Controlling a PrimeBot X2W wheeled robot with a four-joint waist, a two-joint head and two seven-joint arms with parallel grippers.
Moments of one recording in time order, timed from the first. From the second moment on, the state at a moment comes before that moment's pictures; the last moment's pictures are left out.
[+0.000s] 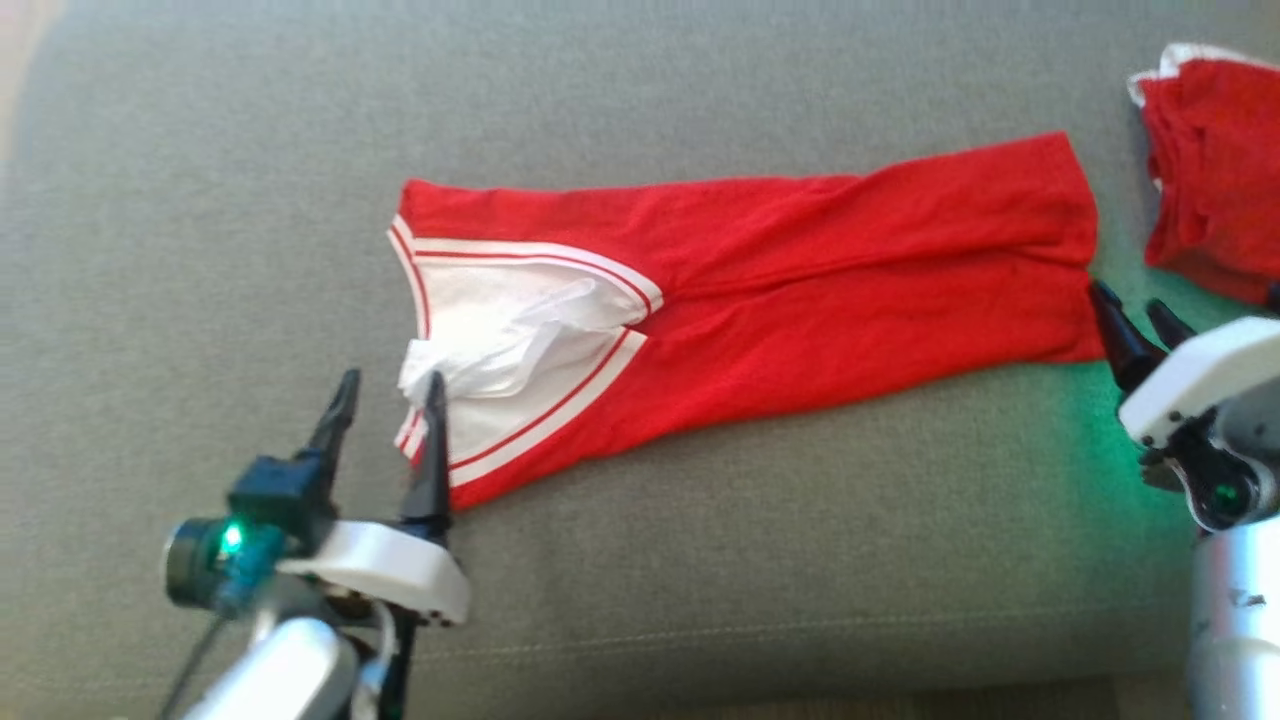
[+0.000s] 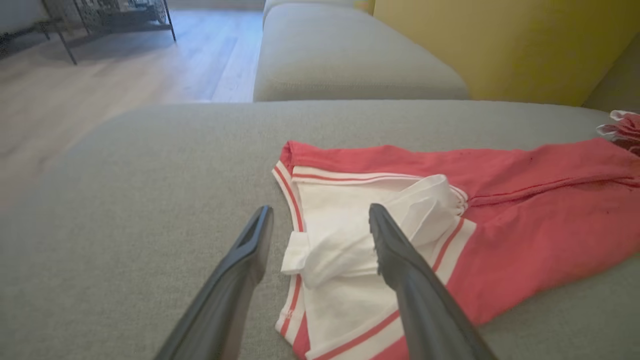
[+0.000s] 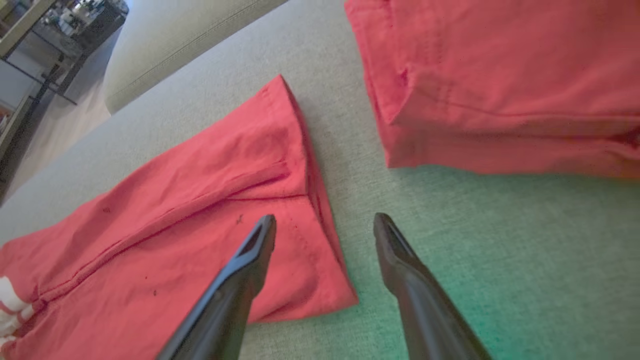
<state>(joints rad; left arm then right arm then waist) -0.20 0.46 -0.70 -0.01 -0.63 0.46 -0.25 -0.45 -0.11 -0.35 0.47 0.39 0.13 0.36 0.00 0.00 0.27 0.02</state>
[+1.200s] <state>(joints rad) -0.09 0.34 -0.70 -0.03 -0.45 0.47 -0.25 -0.69 -0.17 -0.57 0.99 0.00 0.13 0.33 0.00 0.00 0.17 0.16</state>
